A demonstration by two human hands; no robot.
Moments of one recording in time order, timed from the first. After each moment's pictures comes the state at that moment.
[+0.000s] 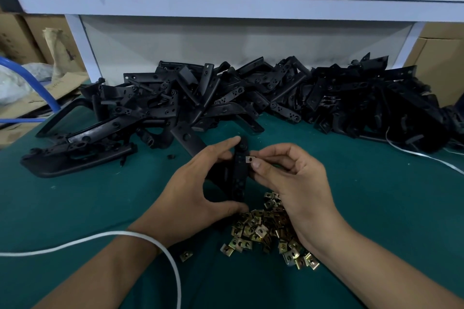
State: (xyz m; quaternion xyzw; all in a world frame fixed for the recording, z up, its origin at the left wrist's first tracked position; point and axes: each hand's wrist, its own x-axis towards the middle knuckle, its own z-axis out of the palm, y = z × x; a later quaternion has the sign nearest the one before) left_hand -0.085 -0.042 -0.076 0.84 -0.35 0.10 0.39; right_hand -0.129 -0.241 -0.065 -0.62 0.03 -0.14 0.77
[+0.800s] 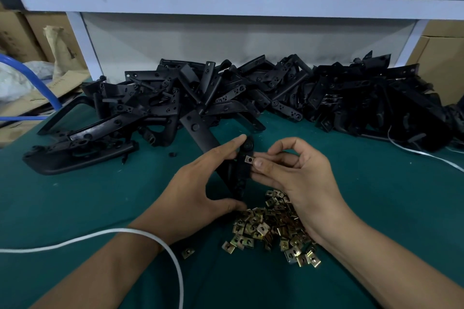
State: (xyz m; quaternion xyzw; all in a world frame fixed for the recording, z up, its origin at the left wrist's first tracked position) left_hand -0.081 -0.041 -0.079 0.85 -0.36 0.08 0.39; right_hand -0.128 -0.246 -0.056 -0.59 0.02 -0.10 0.80
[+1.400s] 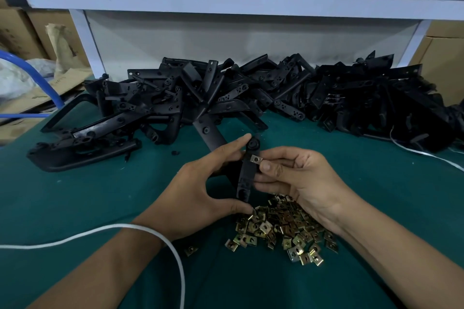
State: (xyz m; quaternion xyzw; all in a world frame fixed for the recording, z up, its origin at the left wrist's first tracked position) left_hand -0.083 -0.040 -0.077 0.81 -0.37 0.04 0.45; right_hand -0.122 -0.264 -0.052 -0.60 -0.03 0.05 0.80
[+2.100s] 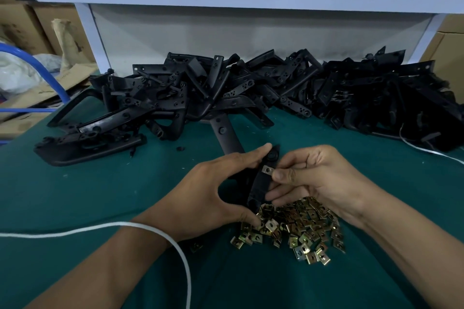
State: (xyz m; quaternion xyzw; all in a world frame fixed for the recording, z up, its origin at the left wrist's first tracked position) left_hand -0.087 -0.042 -0.073 0.81 -0.42 0.02 0.40; right_hand -0.125 -0.280 -0.037 -0.69 -0.06 0.12 0.71
